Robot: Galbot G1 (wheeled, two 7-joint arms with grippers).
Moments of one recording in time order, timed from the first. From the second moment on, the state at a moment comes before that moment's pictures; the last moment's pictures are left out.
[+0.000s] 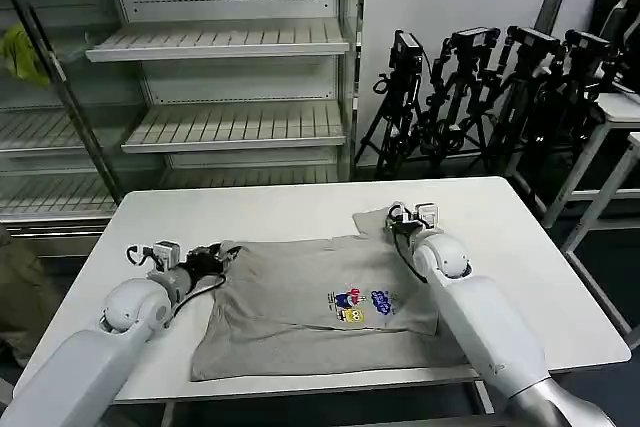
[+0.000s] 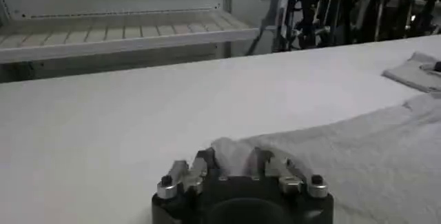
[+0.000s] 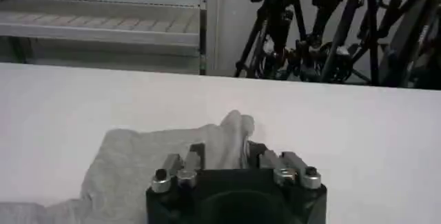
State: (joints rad) left arm 0.79 -0.85 -0.12 -1.58 -0.79 0.51 -0.01; right arm -0.48 1.21 0.02 1.25 0.59 -0.57 0.21
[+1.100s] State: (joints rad) left arm 0.85 -0.83 -0.18 -1.67 -0.79 0.48 -0.01; right arm -0.55 1.13 0.07 1.43 0.63 -0.54 0.26
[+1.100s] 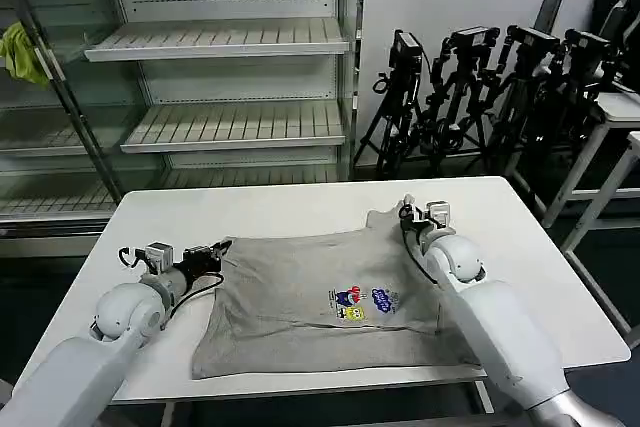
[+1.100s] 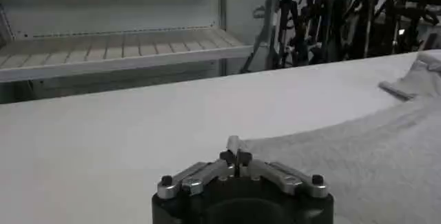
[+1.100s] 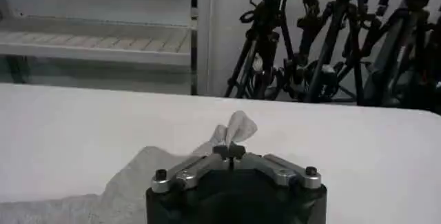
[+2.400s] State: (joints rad) left arm 1.35 -0.72 -0.46 -2.07 -0.78 0.46 -0.01; right arm -1.11 0.77 0.31 2.09 0.70 -0.56 0.31
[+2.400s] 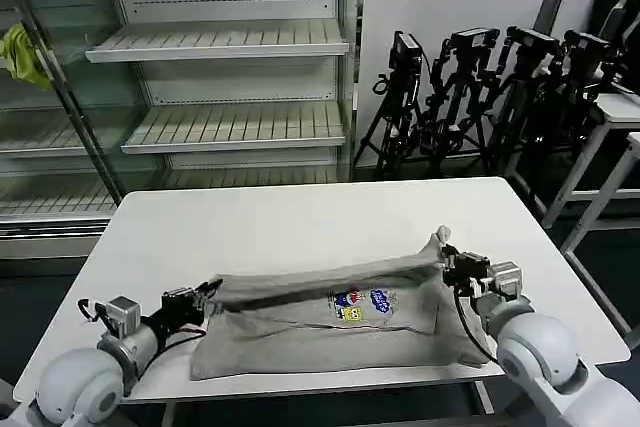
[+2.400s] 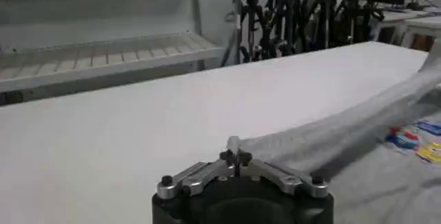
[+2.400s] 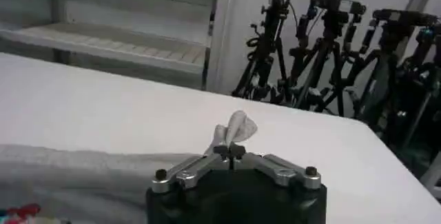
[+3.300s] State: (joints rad) left arm 1.44 -0.73 -0.50 -2.10 -0.75 0.44 0.00; right arm -1.26 0.68 0.35 2.17 0.66 -0.56 0.30
